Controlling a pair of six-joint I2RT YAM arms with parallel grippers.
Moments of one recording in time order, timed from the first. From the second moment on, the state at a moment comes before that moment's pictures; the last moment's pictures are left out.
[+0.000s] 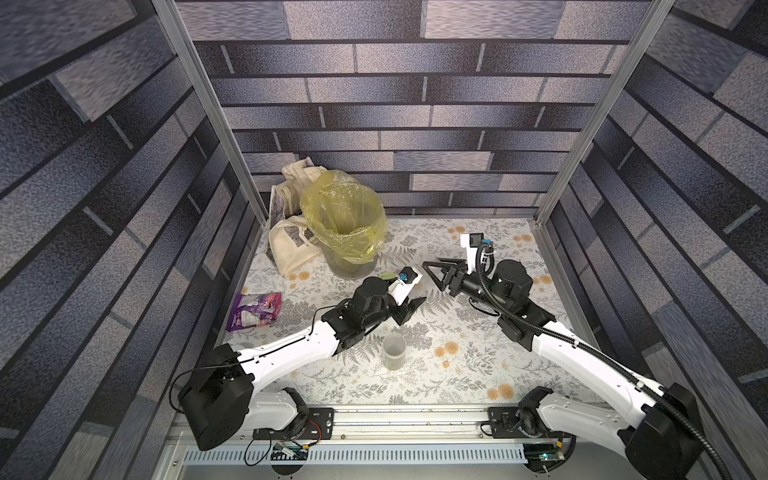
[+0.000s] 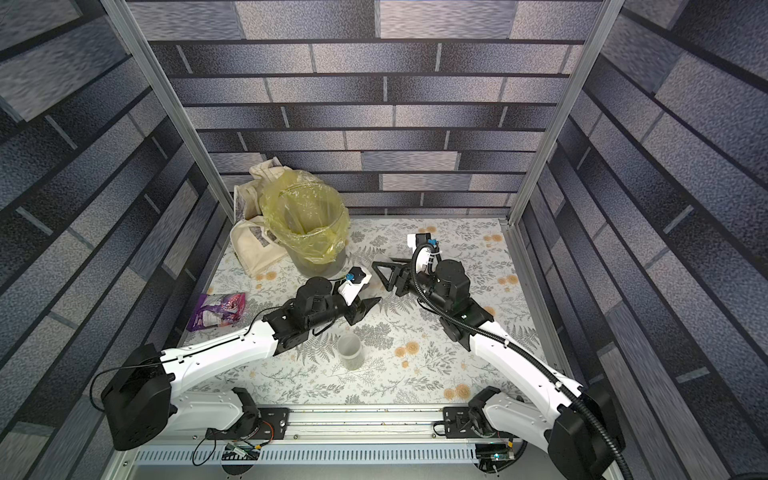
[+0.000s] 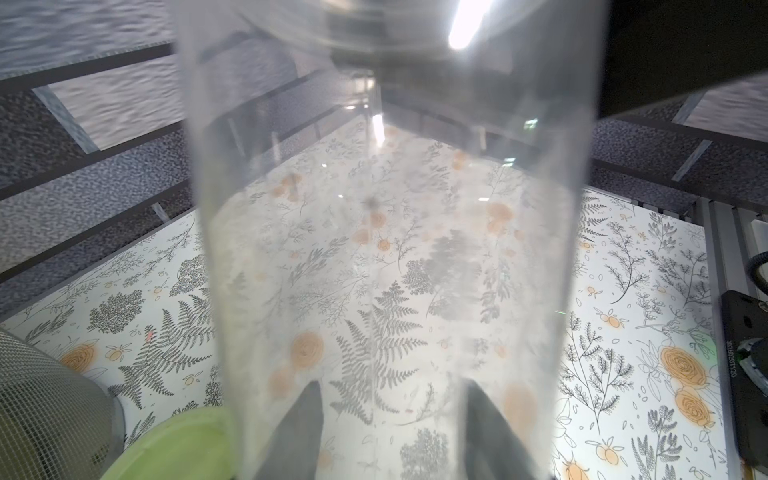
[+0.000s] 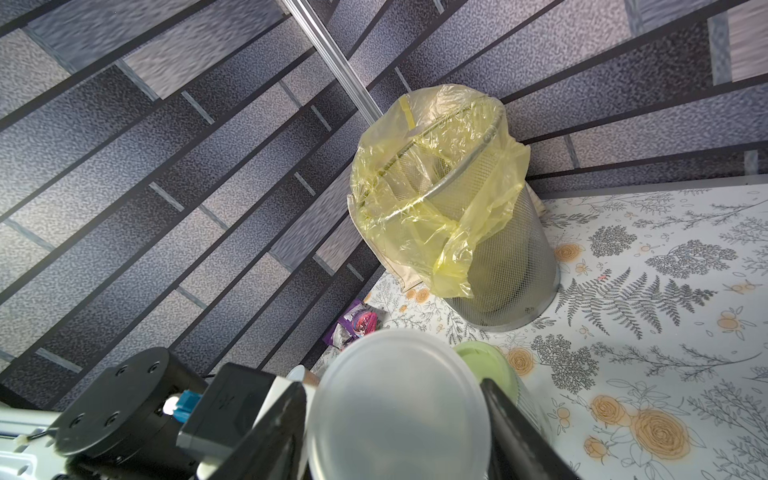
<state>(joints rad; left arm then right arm) -0.82 1.30 0.75 0.22 0.13 0.08 0.61 1.09 0.77 0.28 -0.38 0.61</state>
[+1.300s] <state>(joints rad) -0.78 1.29 0.77 0.11 0.39 0.20 0.54 1.14 0.75 0.39 -0.58 0.60</state>
